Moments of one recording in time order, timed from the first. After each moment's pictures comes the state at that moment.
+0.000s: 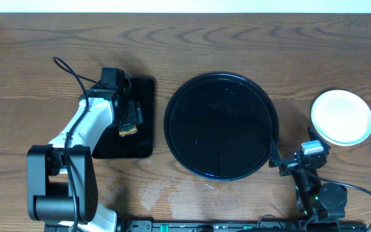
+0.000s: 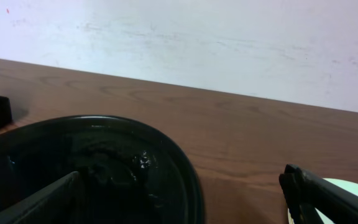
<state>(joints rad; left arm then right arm) -0.04 1.71 1.02 -0.67 -0.06 -0.25 0.06 0.01 0.01 -0.06 -0.16 -0.08</state>
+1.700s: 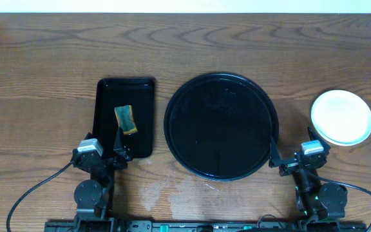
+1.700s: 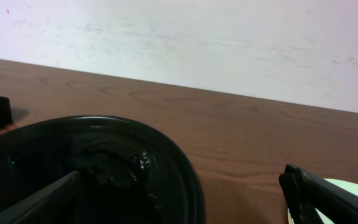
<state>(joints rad) -0.04 0.01 0.02 -0.10 -0.11 -0.25 0.06 0.01 0.01 -0.06 -0.16 -0.08</state>
